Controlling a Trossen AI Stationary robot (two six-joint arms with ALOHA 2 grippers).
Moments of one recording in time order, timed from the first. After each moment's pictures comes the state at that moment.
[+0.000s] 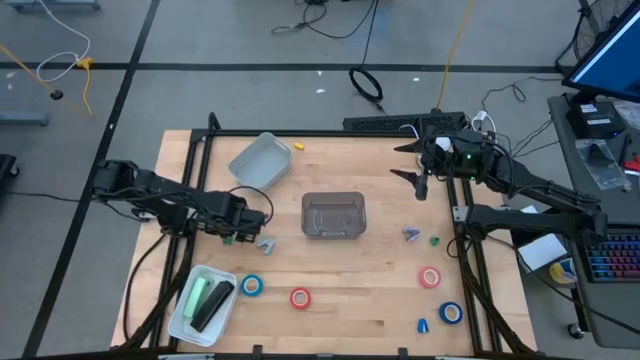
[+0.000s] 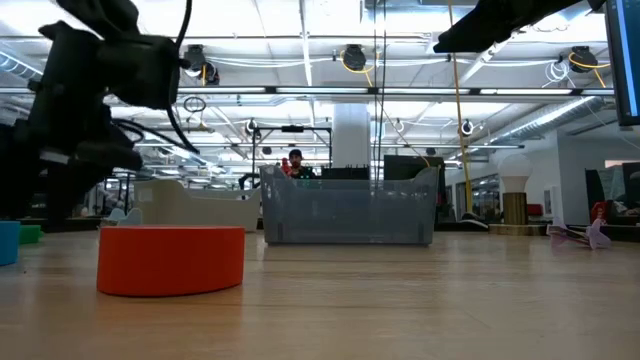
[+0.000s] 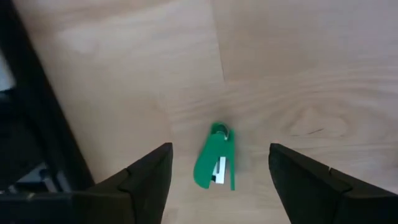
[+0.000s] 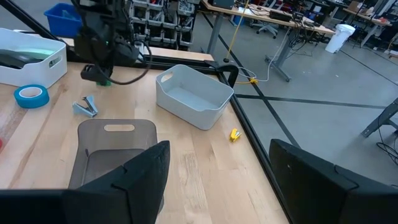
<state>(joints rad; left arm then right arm) -0.08 1.39 0.68 -1.05 0.08 -1.46 -0.42 0.75 0.82 -0.35 -0.13 -0.27</state>
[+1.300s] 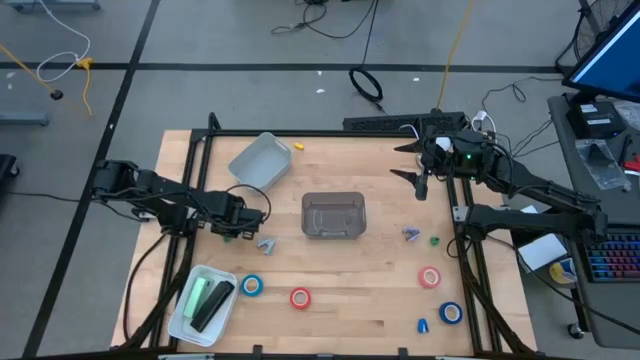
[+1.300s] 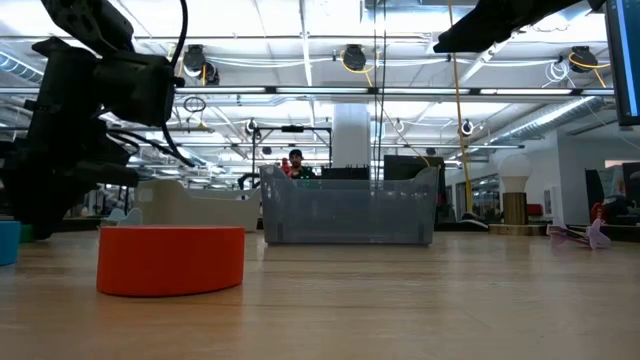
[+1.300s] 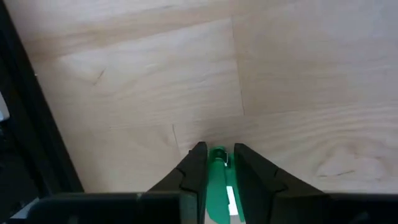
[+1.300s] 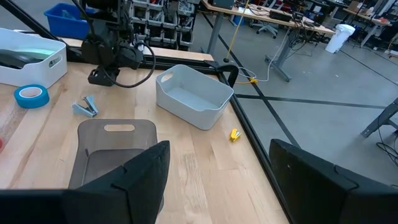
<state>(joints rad) -0.05 1.39 0.61 -0.99 0.01 -1.44 -0.42 0.75 0.82 -0.35 -0.13 -0.27</state>
